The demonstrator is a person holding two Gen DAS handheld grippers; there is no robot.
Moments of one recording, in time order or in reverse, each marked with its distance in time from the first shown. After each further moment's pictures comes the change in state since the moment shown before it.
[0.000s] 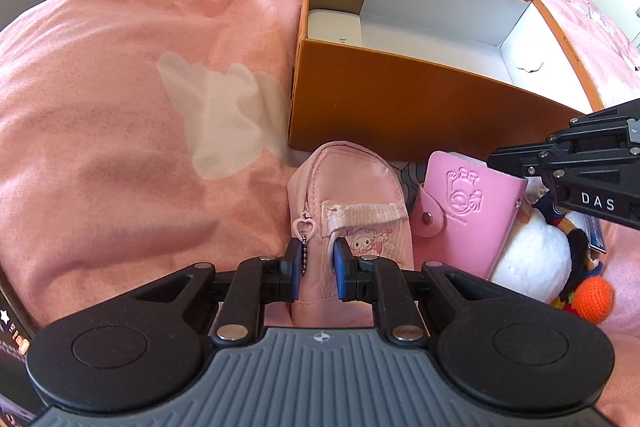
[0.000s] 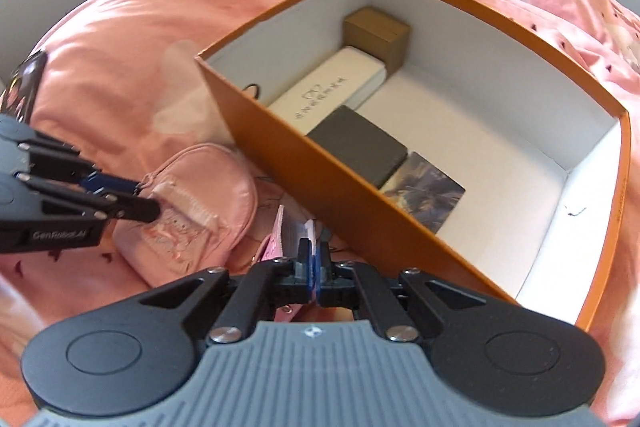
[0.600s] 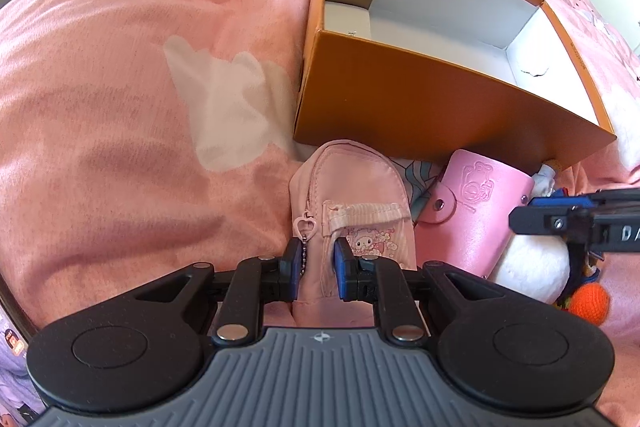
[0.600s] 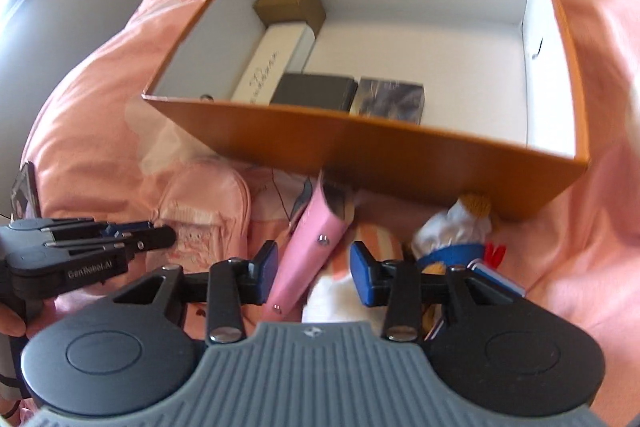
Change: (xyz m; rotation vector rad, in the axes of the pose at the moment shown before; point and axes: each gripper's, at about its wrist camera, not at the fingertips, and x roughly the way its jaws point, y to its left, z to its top) left arm 0.005 0.010 0.002 -0.053 0.030 -0.026; right arm -0.016 -0.027 -0.038 0.456 0.033 0.077
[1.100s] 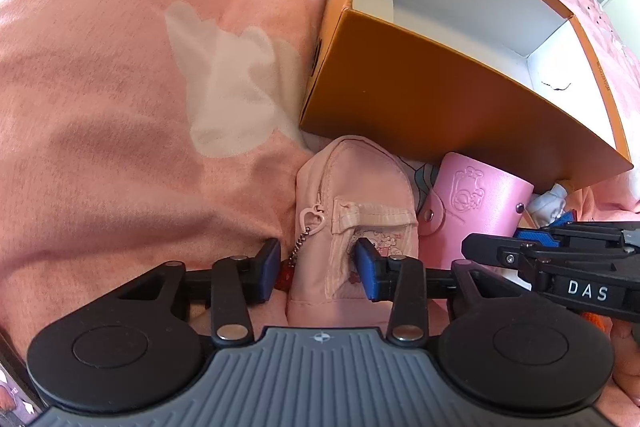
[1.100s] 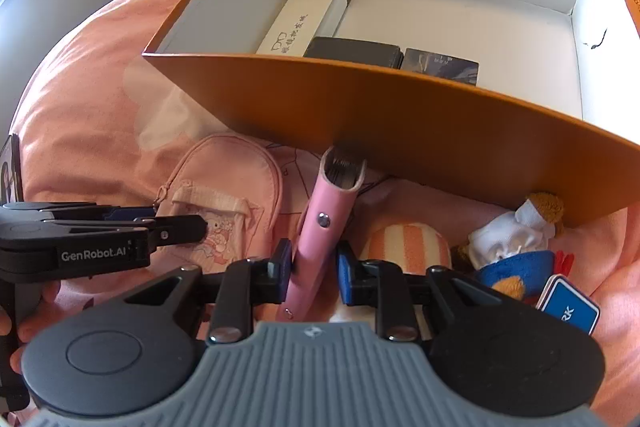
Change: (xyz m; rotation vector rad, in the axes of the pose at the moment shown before) left arm 0.018 0.005 0.005 -0.078 0.035 -0.015; right arm 0.043 0.020 0.001 -0.047 0.046 0.007
